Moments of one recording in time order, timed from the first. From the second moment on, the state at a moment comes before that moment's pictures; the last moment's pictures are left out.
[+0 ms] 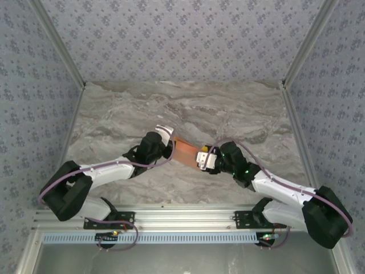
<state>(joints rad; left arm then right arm) -0.76 1.39 0.60 0.29 -0.08 -0.21 0.71 1.07 0.41 0.12 -0.12 -0.84</state>
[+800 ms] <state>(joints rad) -0.69 1.00 0.52 0.15 0.08 -0.33 0.71 1.07 0.38 0.17 -0.05 -0.94</state>
